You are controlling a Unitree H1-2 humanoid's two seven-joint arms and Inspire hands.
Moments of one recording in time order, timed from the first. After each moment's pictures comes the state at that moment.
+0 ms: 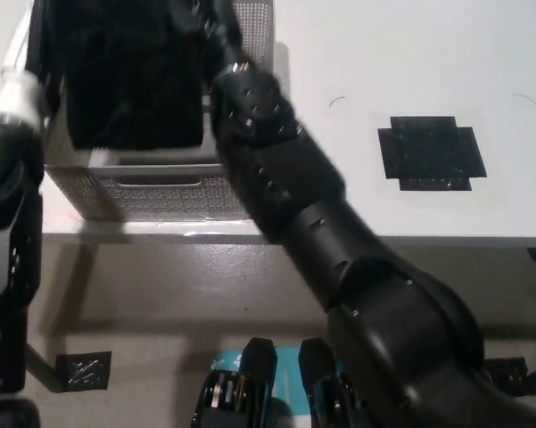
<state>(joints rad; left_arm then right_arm) -0.78 0.30 0.14 0.26 -0.08 0.30 -0.05 -1.34 0.29 -0.03 1.15 0.21 -0.07 -0.26</state>
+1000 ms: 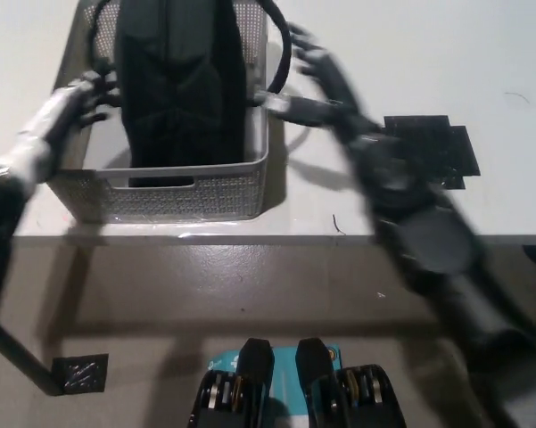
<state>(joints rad) -0.67 0.54 -0.07 0.24 -0.06 0.31 -0.20 -0.90 -0.12 0.26 0.63 0.05 0.07 -0.08</state>
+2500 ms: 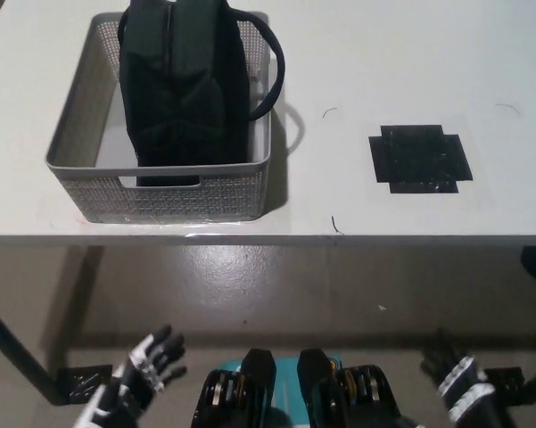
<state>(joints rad) 0.31 0.13 -0.01 -0.43 -0.15 0.03 -0.33 0.32 -0.10 0.14 -0.25 0.25 -0.06 0.14</state>
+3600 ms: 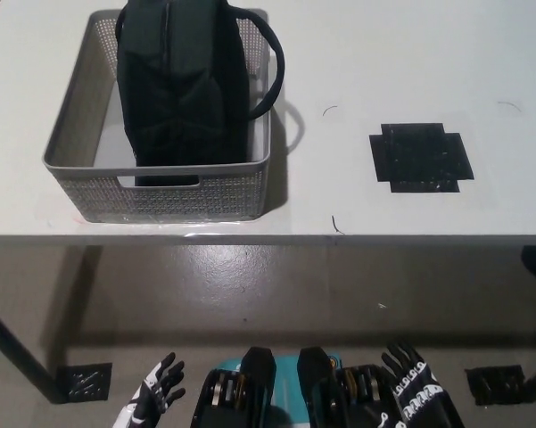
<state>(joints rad) 0.24 0.08 0.00 0.04 -0.01 -0.31 -0.22 0.14 -0.01 0.09 0.26 0.33 -0.35 0.27</state>
